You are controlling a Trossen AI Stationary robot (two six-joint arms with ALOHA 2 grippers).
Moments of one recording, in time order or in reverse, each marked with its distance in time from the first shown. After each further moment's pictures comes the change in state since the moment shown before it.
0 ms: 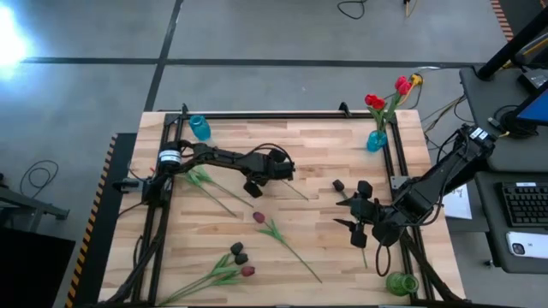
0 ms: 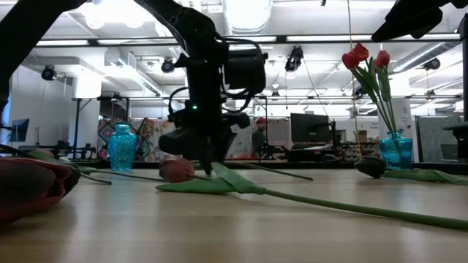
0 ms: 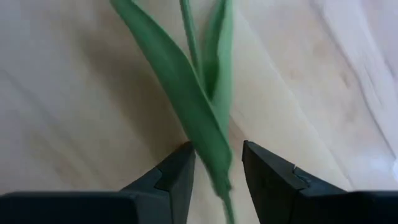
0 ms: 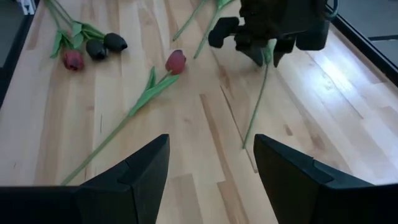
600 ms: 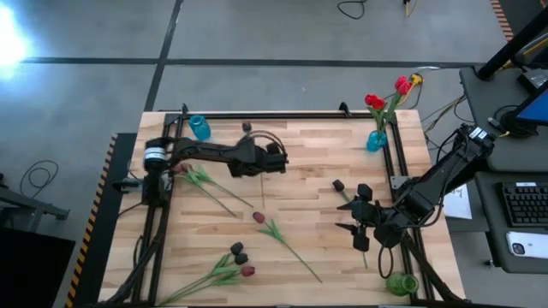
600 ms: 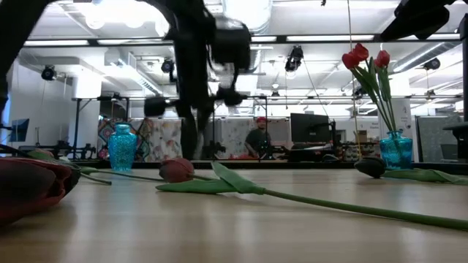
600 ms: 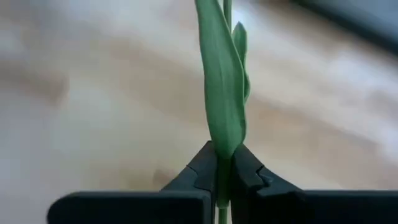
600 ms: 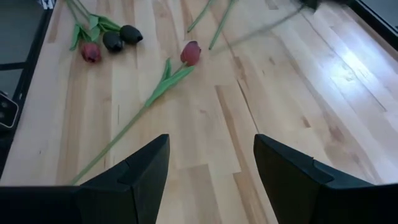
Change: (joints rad) left arm 0.016 -0.149 -0.002 -0.181 -0.236 0.527; right arm 0.022 0.000 0.000 0.000 -0.049 0.028
